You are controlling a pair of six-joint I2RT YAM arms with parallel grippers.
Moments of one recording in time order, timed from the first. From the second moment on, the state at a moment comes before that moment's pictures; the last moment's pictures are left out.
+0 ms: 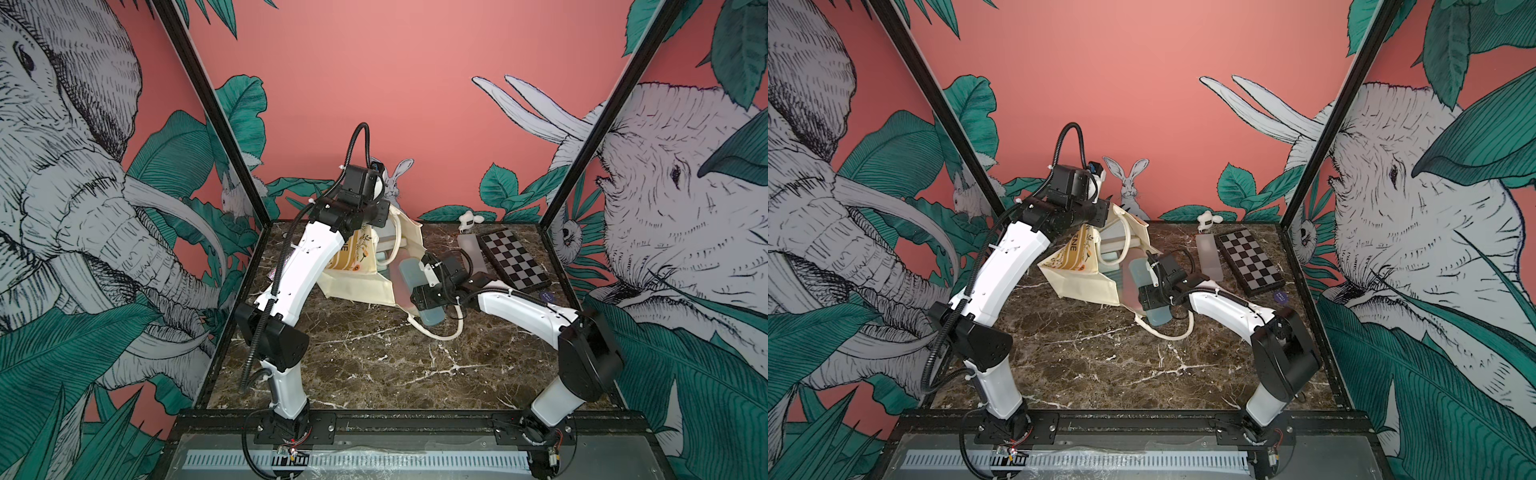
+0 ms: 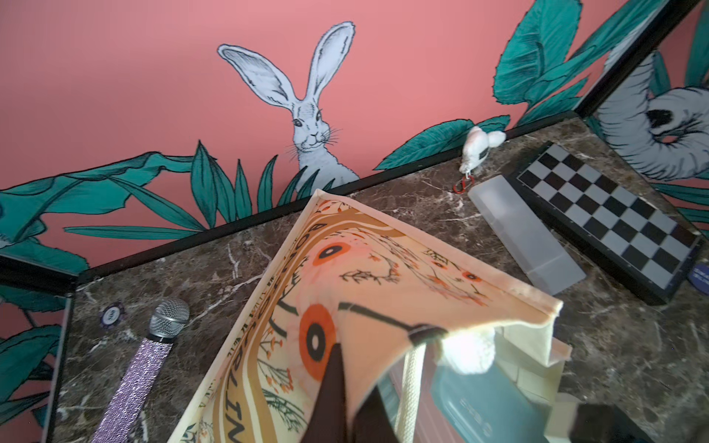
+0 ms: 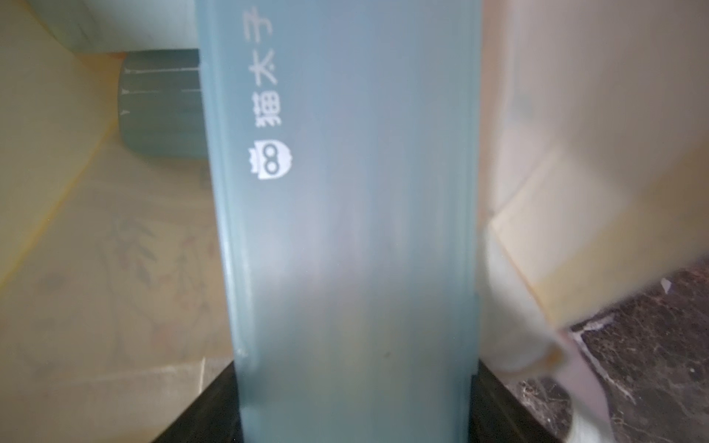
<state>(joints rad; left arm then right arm) -0.51 1.83 2.13 -0.88 -0.16 -0.02 0.67 1.62 1.16 -0.48 -0.07 0.28</state>
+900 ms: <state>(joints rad) -0.36 1.55 1.86 -0.96 -0.24 -0.10 0.46 1.71 1.36 -0.62 0.09 0.30</state>
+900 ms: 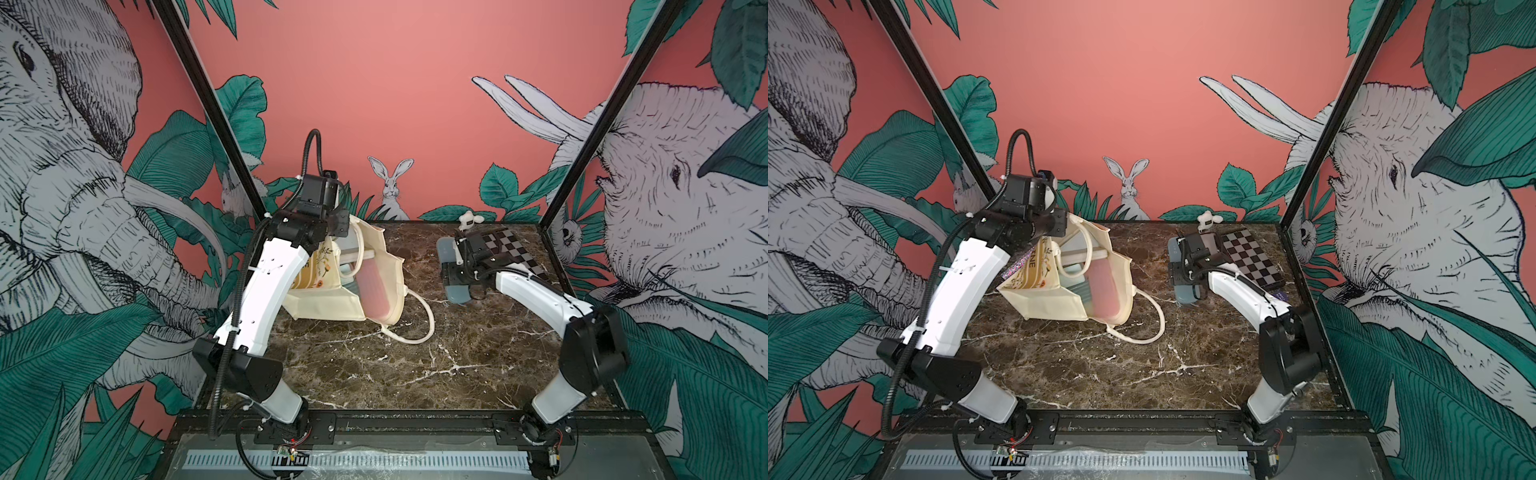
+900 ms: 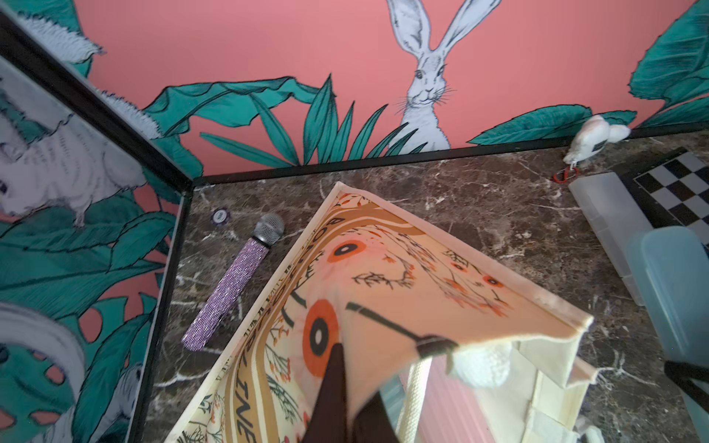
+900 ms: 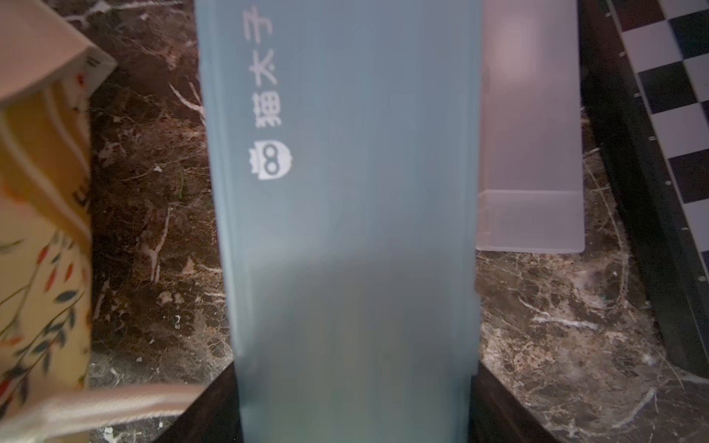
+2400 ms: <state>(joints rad) -0.33 1.57 1.88 -0.98 -0.19 -0.16 0.36 2.51 2.38 -1.13 0.27 0.27</state>
